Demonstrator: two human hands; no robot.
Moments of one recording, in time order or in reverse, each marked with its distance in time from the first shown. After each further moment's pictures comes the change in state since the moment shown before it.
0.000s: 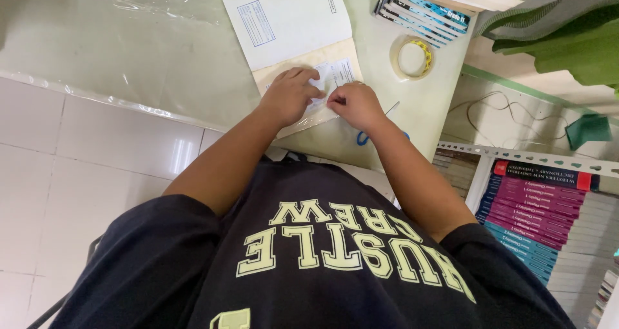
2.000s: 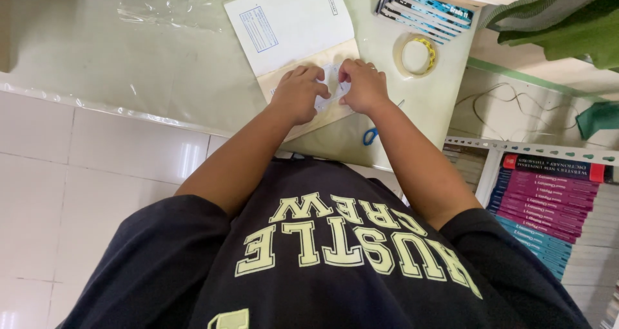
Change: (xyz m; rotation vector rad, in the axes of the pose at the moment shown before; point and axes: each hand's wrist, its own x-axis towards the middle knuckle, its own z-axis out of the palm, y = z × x) left_hand 0.022 0.021 -0.027 0.012 -0.246 -0.168; right_hand 0.031 -0.018 -0.020 -0.204 -0.024 0.290
